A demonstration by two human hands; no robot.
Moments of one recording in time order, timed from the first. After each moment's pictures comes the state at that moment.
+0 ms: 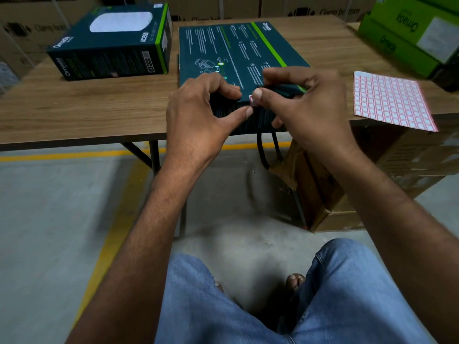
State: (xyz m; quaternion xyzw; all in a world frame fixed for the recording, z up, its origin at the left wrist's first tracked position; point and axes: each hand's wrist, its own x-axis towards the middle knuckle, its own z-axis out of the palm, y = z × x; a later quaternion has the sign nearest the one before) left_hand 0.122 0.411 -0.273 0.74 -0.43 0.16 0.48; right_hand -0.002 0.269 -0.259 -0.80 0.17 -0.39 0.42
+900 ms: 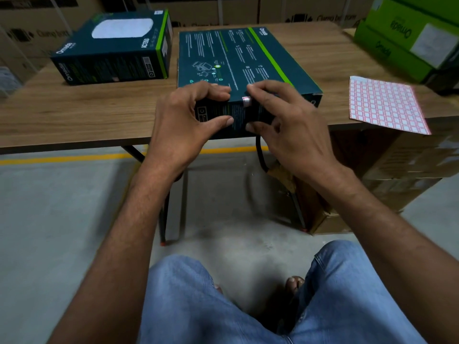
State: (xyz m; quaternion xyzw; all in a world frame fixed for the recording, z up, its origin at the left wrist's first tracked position) left_hand 0.142 0.431 -0.272 0.72 -0.49 0.12 0.48; right_hand 0.002 0.261 -0.294 -0.90 0.08 -0.40 0.13
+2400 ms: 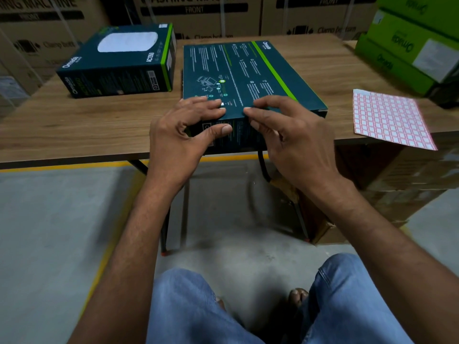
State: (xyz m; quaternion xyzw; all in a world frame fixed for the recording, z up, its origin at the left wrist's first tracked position) left_hand 0.161 0.431 -0.289 0.69 -0.48 0.17 0.52; right_hand 0.013 0.263 -0.291 -0.88 0.07 -0.46 0.10
